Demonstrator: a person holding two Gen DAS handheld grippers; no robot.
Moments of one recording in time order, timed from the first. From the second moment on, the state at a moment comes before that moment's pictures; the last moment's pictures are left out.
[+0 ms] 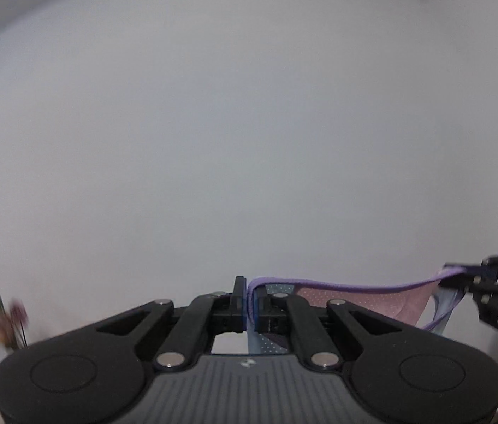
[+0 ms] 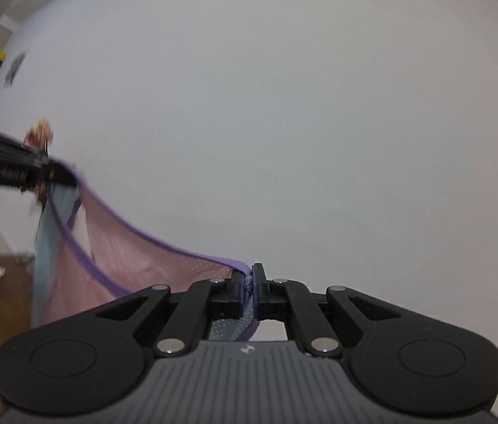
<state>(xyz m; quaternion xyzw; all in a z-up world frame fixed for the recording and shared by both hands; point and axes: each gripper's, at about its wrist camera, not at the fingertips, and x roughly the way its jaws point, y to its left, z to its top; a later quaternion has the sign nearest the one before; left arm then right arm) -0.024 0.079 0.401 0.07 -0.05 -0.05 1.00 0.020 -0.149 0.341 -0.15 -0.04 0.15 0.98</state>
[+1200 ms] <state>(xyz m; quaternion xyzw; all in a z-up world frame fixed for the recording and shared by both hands) 0.009 0.109 0.008 0.02 0.37 0.00 0.93 -0.014 -0.127 0.016 -0.09 0.33 0.27 0.90</state>
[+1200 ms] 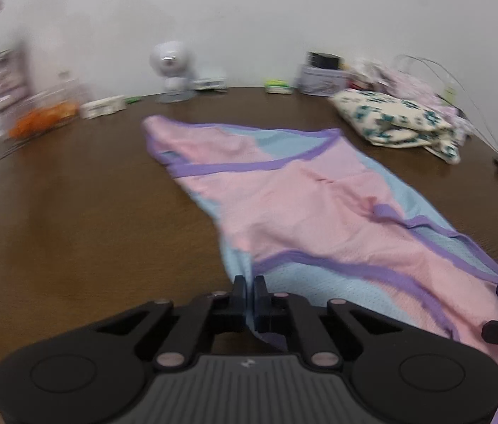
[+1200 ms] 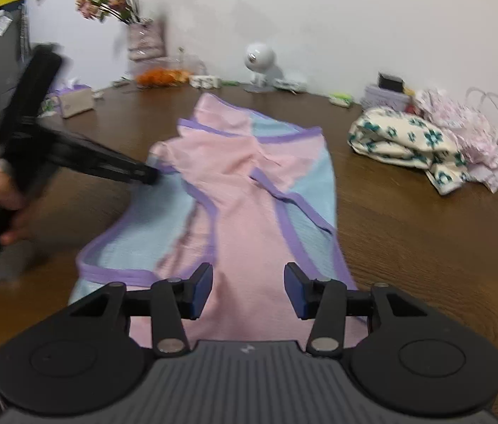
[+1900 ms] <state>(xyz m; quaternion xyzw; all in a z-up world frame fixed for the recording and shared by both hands) 0.153 0.172 0.016 -0.04 0.40 0.01 0.91 0.211 -0.070 0.058 -0.07 0.35 0.26 0.90</state>
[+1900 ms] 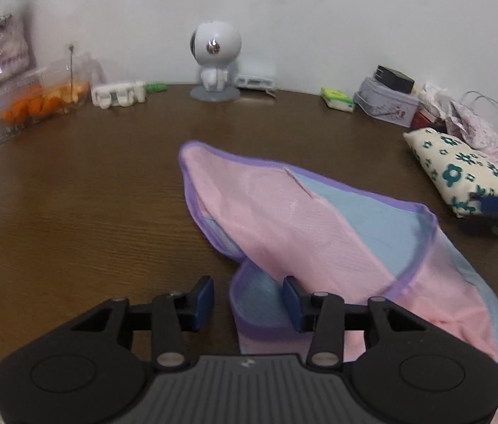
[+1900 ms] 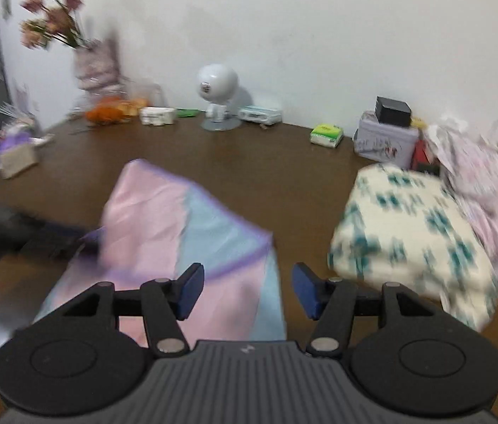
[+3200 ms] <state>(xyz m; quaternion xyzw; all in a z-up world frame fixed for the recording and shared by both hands) 0.000 0.228 0.015 -0.01 0.40 0.05 0.91 -0.025 -0.139 0.035 -0.24 0.41 0.38 0.80</state>
